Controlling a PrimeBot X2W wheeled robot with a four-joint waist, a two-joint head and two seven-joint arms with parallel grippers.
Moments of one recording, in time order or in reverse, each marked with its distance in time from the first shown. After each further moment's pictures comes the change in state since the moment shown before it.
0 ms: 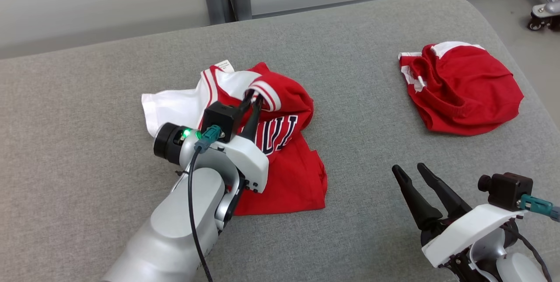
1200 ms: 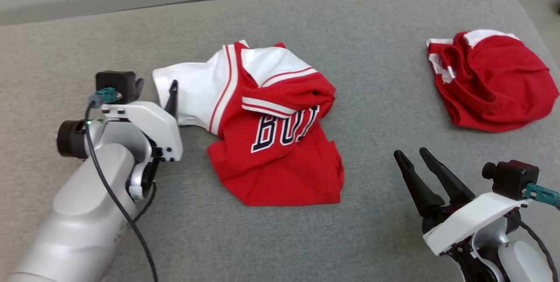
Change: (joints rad) left arm -0.046 0.240 0.050 -0.014 -0.238 0.059 0.224; right arm -0.046 -0.009 0.006 -0.004 0.006 0.000 -0.023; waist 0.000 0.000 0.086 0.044
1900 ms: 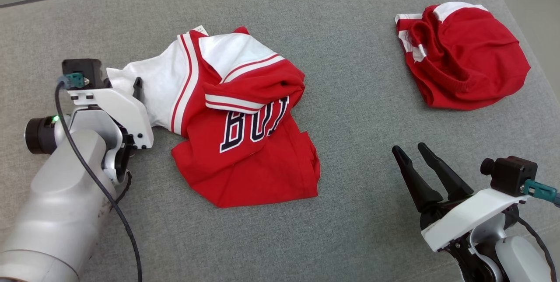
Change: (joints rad) left arm -0.122 -0.010 0.011 0.278 -0.036 -0.075 0.024; right arm -0.023 -0.005 0.016 0.011 0.001 0.000 -0.019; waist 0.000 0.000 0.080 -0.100
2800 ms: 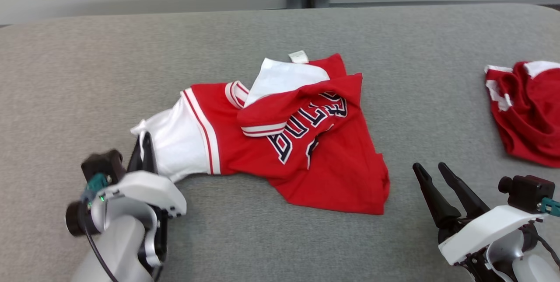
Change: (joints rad) left arm 0.415 -0.063 0.217 -0.379 0.069 0.158 -0.269; right arm 0.070 -0.010 -0.065 0.019 0.004 0.000 0.009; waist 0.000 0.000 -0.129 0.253
